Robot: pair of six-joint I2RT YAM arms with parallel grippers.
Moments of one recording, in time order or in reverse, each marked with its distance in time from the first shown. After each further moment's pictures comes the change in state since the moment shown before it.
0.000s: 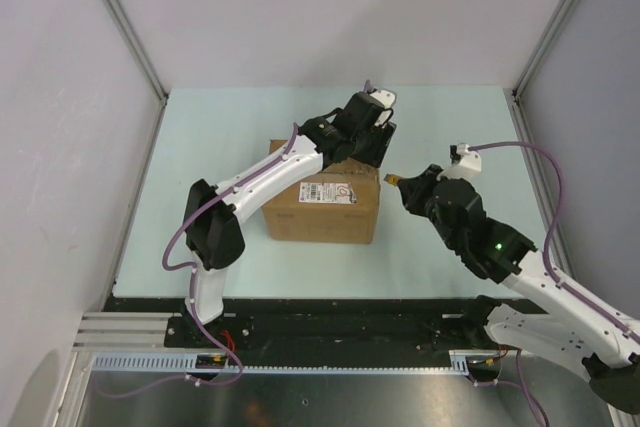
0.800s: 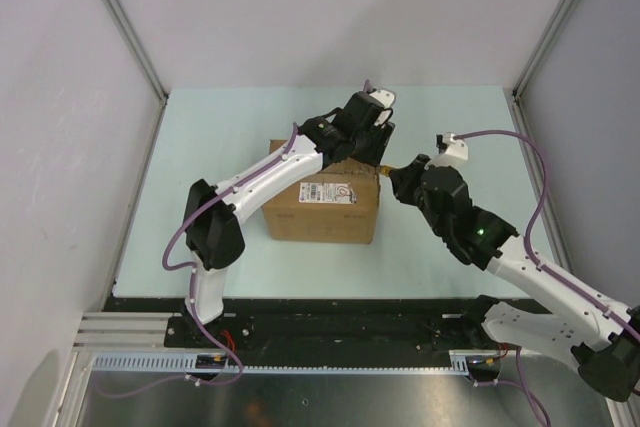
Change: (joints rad) left arm -0.001 0.000 0.000 -0.003 -0.004 0.000; right arm -0.048 0.134 0.020 0.127 -0.033 -0.056
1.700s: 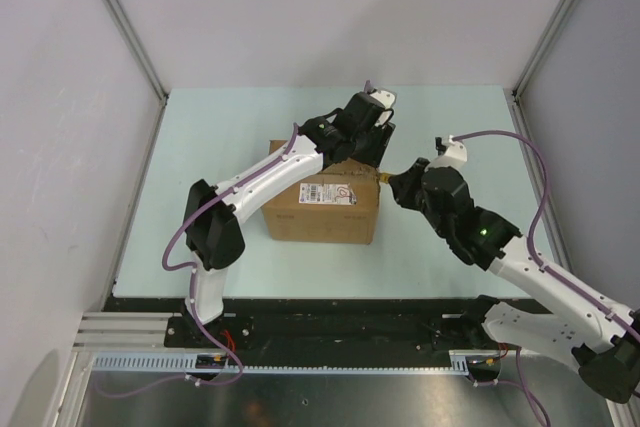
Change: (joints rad) left arm -0.001 0.000 0.003 -0.007 -0.006 0.001; right arm 0.000 0.007 0.011 -0.063 -0.051 0.024
